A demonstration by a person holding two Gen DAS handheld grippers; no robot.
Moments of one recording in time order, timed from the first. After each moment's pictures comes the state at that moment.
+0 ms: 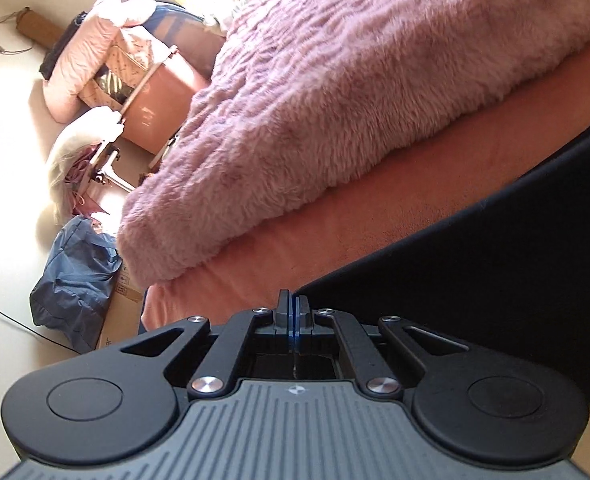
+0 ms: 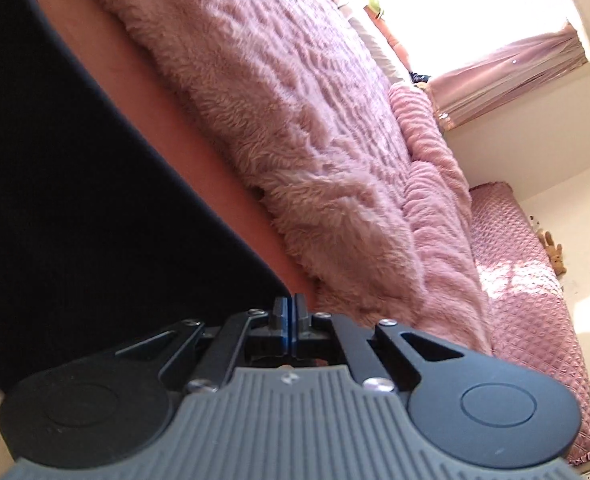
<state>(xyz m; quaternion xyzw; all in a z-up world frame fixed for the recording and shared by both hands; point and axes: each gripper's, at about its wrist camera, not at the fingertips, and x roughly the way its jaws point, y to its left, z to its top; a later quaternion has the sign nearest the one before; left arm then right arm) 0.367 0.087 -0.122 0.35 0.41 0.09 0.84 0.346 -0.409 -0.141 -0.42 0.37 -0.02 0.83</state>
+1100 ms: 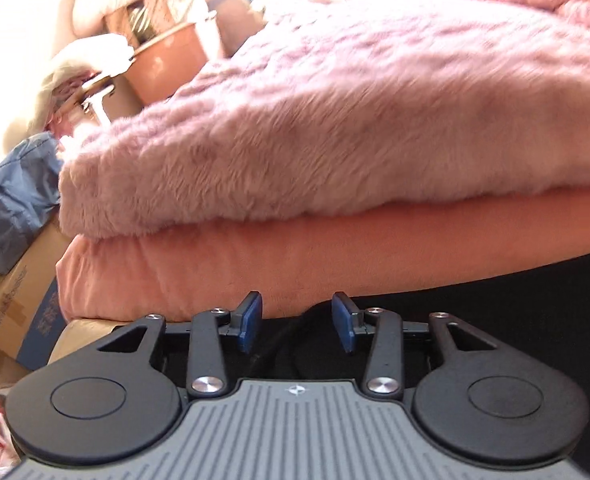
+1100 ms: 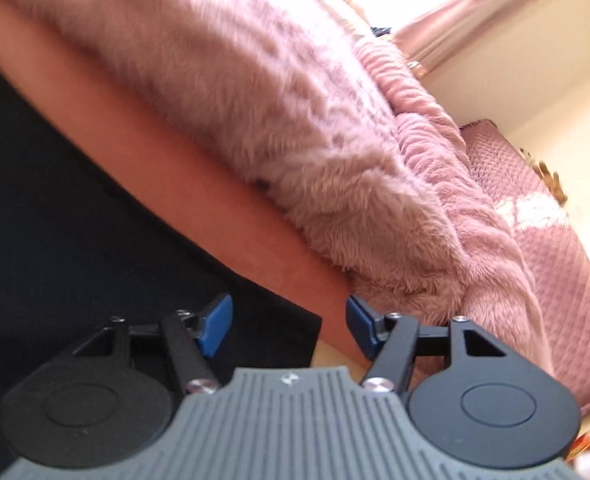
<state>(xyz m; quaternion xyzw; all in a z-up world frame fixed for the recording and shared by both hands) 0.369 0.097 -0.119 0.14 0.38 0.08 0.91 0.368 -0.394 -0.162 -0.29 0.36 -0.07 0.88</state>
